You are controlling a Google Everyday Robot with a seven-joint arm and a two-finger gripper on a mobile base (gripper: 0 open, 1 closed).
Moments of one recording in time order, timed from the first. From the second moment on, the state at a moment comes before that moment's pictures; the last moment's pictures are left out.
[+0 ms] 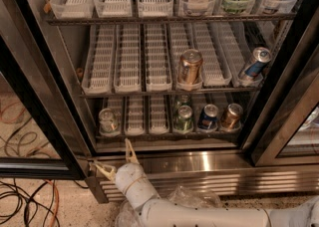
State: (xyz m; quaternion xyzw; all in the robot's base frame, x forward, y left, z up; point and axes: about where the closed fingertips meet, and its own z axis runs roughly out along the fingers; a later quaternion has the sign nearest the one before) arm 0.530 0.149 0.582 -0.26 0.66 0.17 0.68
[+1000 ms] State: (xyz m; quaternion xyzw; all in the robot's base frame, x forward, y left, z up) arm 0.530 0.149 0.581 -0.26 0.66 0.17 0.68
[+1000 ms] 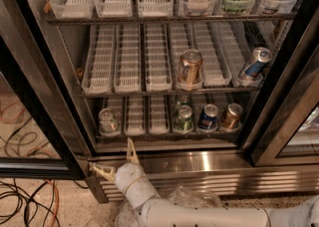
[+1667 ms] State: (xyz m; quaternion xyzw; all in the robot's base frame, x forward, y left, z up) arm 0.539 0.155 0.580 -0.26 0.66 0.17 0.68
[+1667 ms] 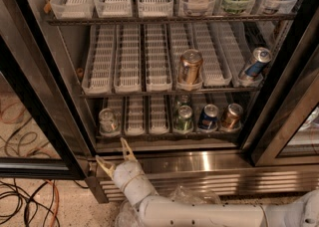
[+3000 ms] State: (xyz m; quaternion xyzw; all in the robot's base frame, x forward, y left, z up) arm 0.628 0.180 0.601 -0.28 0.64 0.17 0.70
